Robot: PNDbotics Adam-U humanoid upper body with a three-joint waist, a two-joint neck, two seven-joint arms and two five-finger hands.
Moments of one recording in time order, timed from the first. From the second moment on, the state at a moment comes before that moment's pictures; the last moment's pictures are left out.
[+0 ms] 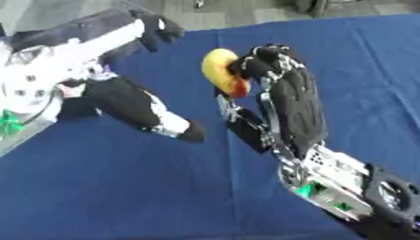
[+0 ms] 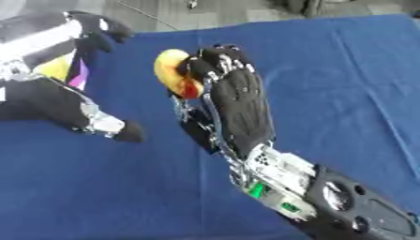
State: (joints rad) left arm -1.05 0.67 -0.70 -1.97 -0.16 0.86 -0.36; right arm -0.57 -0.51 0.72 -1.98 0.90 0.47 -0.63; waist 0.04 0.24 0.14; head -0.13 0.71
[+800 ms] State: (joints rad) left arm -1.05 0.61 -0.72 -1.94 0.00 0.90 -0.29; right arm -0.58 -0.51 0.76 -1.98 0.94 0.39 -0.59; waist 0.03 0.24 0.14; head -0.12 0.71
